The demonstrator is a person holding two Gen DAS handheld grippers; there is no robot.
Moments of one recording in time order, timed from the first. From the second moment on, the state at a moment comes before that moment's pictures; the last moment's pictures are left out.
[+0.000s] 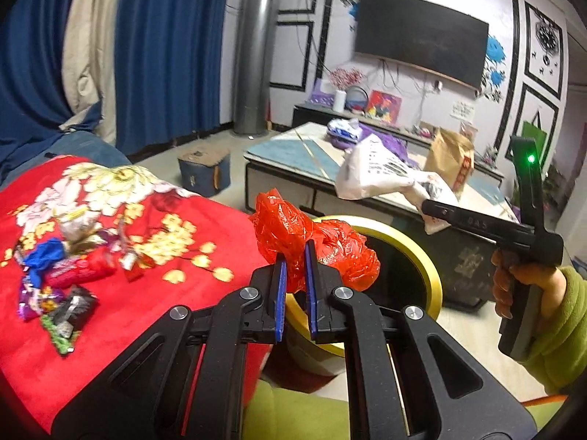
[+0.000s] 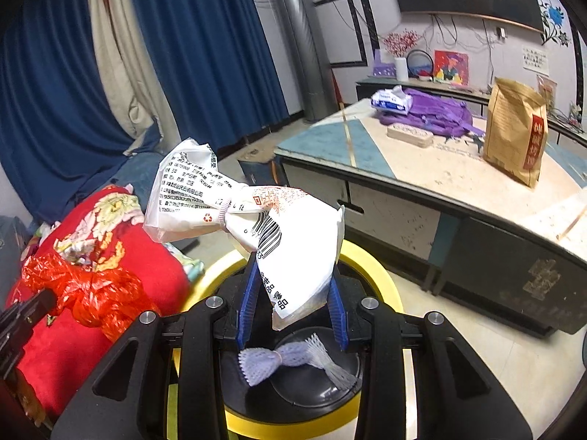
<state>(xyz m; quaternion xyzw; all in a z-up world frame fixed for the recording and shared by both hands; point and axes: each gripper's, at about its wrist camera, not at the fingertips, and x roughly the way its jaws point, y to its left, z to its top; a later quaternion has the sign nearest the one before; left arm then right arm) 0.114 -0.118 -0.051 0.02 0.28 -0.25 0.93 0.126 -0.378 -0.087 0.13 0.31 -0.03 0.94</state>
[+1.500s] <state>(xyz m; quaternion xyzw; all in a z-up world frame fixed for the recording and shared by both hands) 0.130 -0.146 -0.073 0.02 0.32 -0.26 0.91 0.137 -0.394 -0.117 0.17 0.33 -0.03 0.93</state>
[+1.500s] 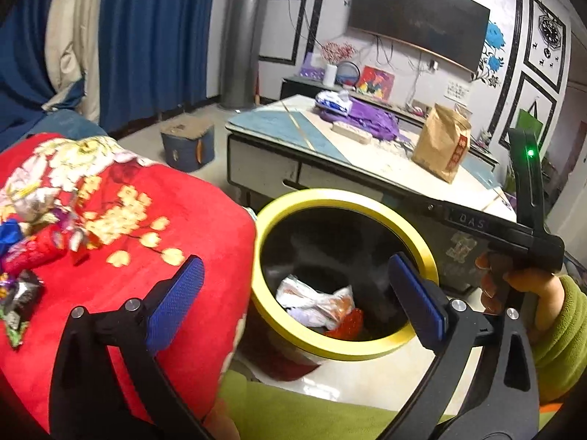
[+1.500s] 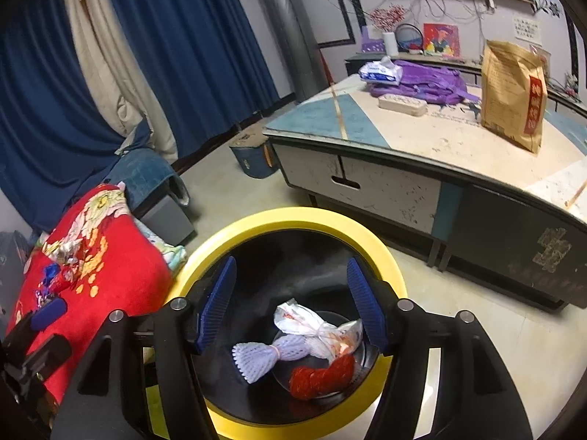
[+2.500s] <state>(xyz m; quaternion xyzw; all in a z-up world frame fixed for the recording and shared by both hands) 0.110 -0.062 -0.022 -0.04 0.22 -0.13 0.97 0.124 -0.290 -0.055 0.07 0.27 0.10 0.95</state>
